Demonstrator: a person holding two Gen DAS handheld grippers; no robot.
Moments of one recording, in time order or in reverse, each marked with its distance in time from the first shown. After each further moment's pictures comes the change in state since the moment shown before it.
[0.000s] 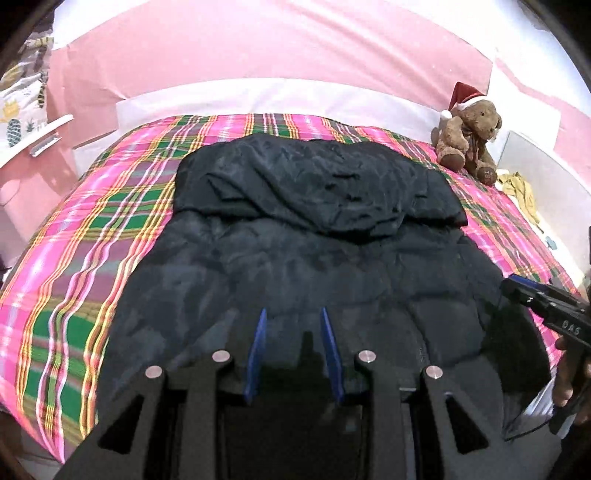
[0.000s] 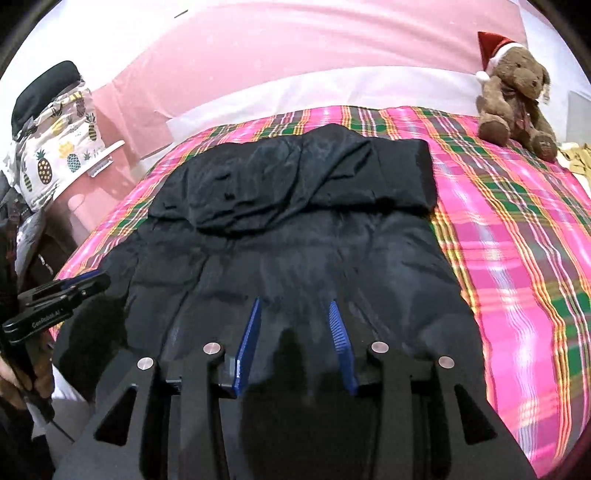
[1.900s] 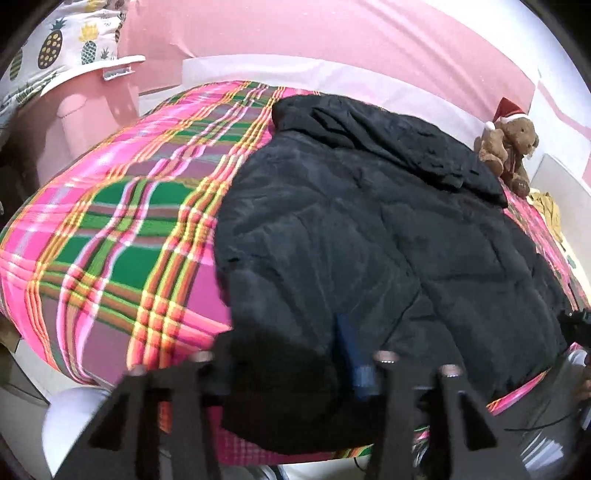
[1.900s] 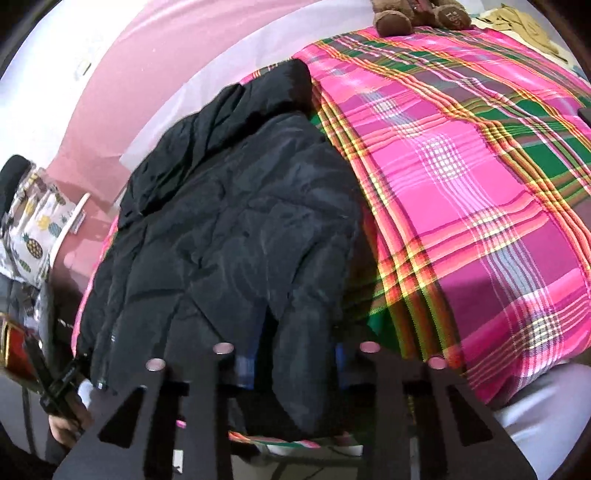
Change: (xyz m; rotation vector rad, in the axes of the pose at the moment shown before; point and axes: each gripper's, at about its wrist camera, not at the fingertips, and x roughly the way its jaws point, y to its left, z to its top) left arm -0.026 0.078 -0.103 -0.166 0.011 0.086; right arm -0.026 -0.101 -0.085 0.401 0.088 0.064
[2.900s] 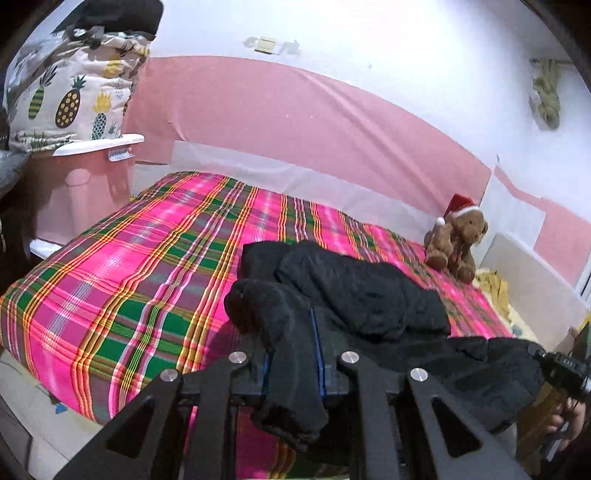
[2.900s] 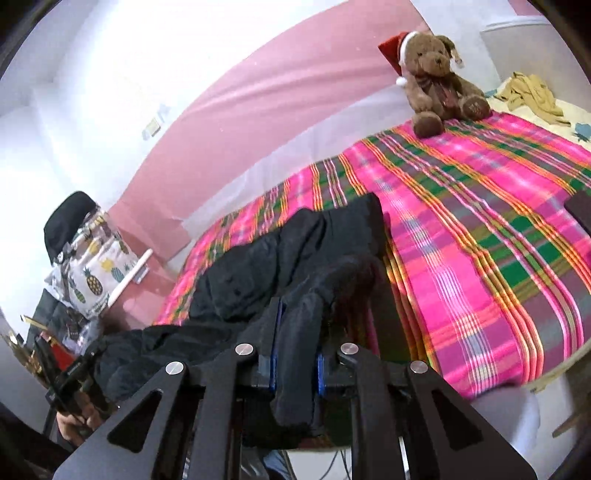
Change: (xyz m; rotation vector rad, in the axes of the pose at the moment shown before) left arm -0.135 0.009 0.068 -0.097 -0.320 -0.181; right arm -0.135 0.048 0.030 -0.069 -0.318 0.171
